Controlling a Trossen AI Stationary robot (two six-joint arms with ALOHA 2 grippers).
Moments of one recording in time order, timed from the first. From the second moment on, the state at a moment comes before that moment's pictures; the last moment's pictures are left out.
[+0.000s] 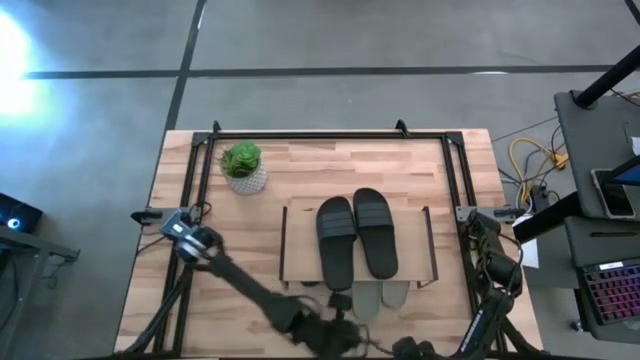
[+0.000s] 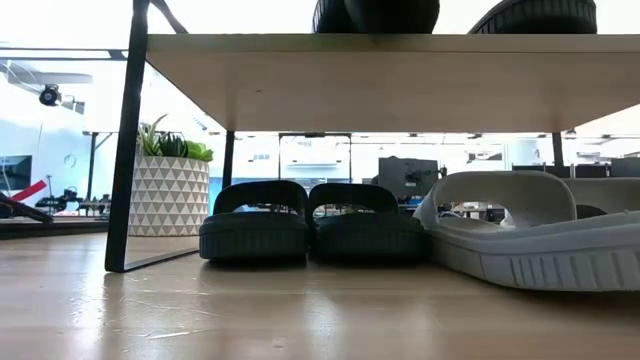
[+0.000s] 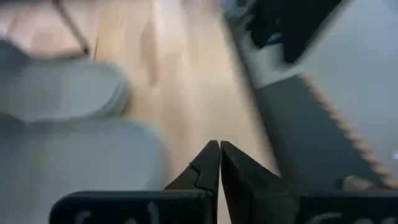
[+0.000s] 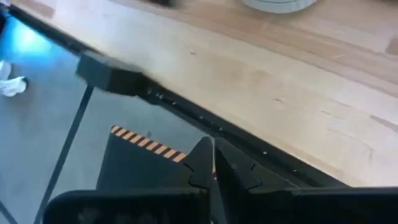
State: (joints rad) left arm -0.61 2.26 1.86 -0.27 -0.35 -0.28; right arm 1.05 2.29 2.01 -1.14 0.54 2.18
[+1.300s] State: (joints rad) left arm -0.59 2.30 1.83 -0.69 -1.06 -0.76; right arm 1.05 2.29 2.20 -1.49 0.66 2.05
